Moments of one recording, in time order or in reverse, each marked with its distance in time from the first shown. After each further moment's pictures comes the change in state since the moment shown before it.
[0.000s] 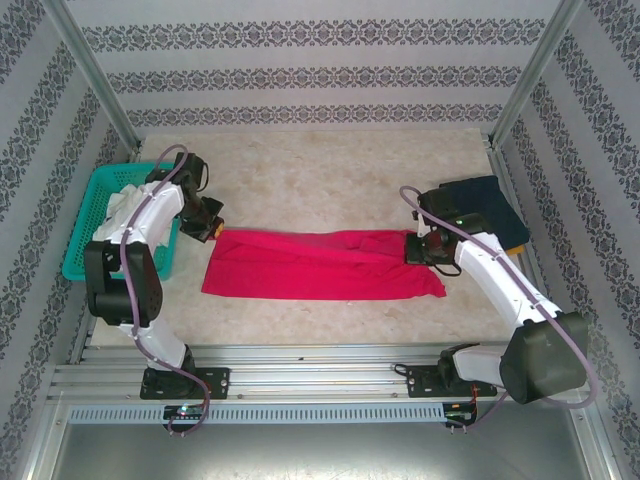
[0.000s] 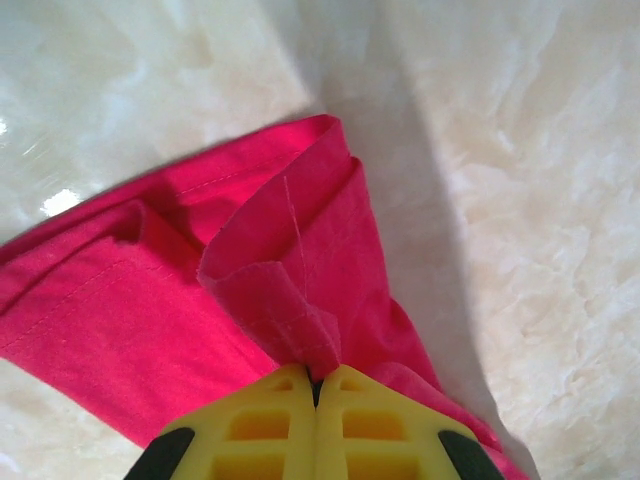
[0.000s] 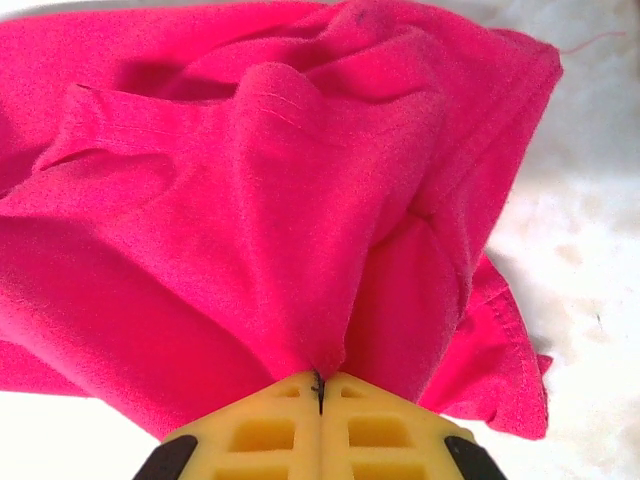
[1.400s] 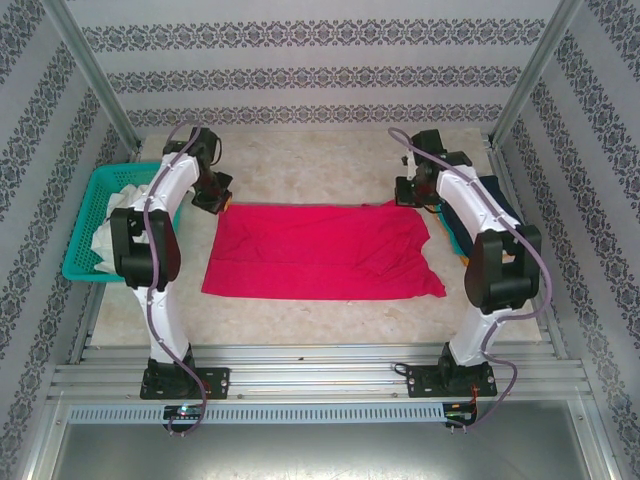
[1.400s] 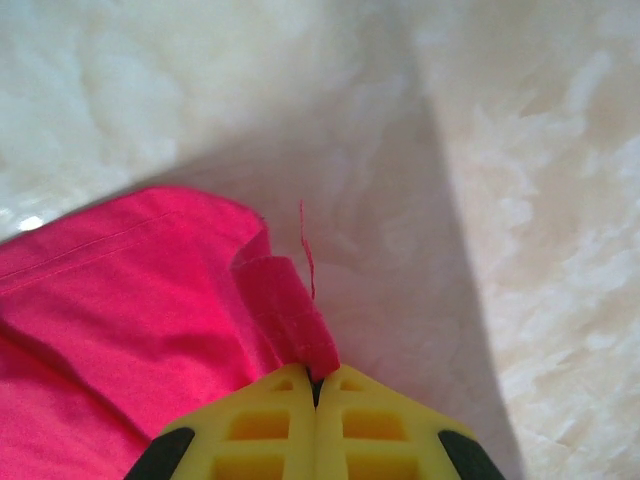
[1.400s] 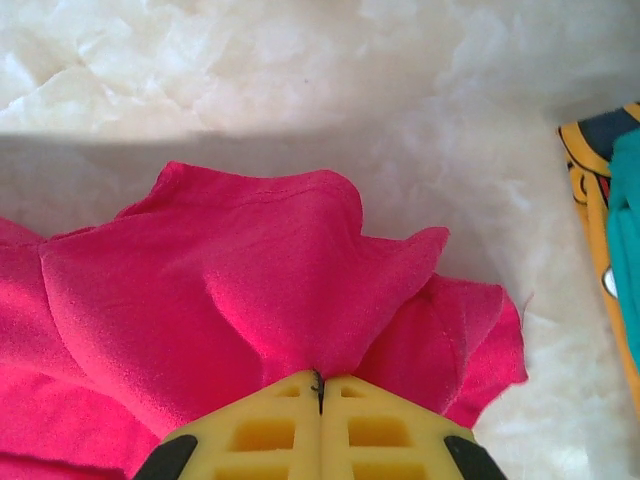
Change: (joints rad) left arm -0.024 0.322 0.395 -0.056 -0.053 -0.086; right arm -0.092 0.520 0.543 0.037 -0.048 -0.117
